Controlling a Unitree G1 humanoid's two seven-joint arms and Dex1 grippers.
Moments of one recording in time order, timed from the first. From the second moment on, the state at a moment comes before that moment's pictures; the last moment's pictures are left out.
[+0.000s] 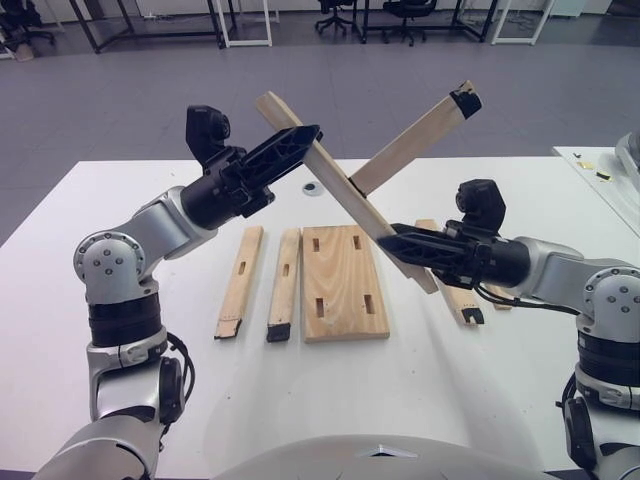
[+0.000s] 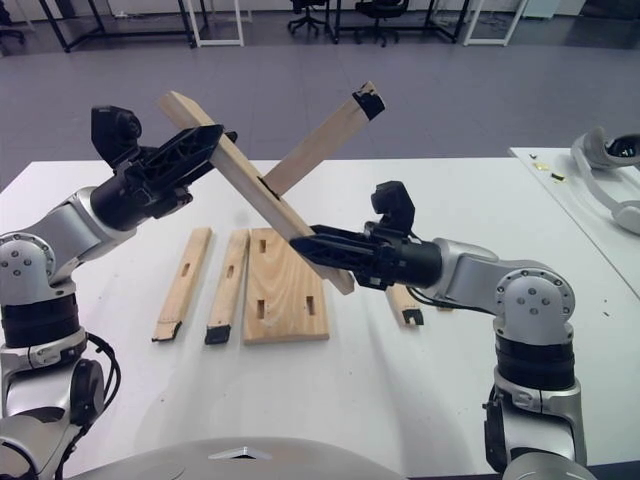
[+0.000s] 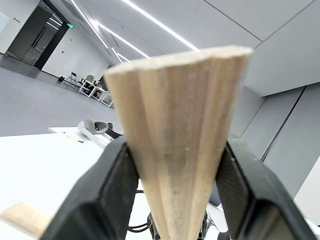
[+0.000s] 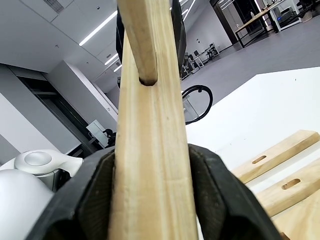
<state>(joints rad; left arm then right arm) -0.53 0.43 0.27 -0.16 -1.65 1.04 -0.42 -0.35 -0.58 -0.17 -0.32 1.58 1.17 0.56</state>
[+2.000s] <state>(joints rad) -0.20 0.74 0.14 -0.25 -0.75 0.42 -1.27 -0.18 -0.52 -0.32 -0.10 1.21 1.02 0.43</state>
